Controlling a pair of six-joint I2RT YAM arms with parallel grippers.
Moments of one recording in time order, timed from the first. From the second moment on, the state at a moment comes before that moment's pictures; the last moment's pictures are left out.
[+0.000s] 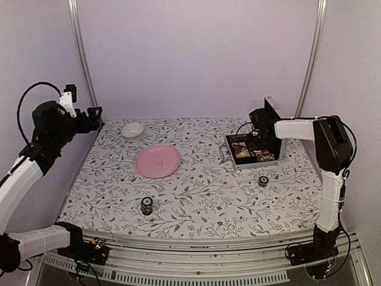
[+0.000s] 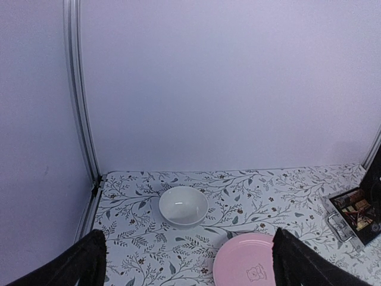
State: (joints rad) left arm -0.15 0.91 0.87 -0.07 -0.05 -0.09; right arm 0.38 2.06 1.47 -0.38 0.32 0.21
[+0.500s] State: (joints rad) left arm -0.15 0.91 0.87 -0.07 -0.05 -0.09; right arm 0.32 2.14 1.57 -0.40 0.30 0.19
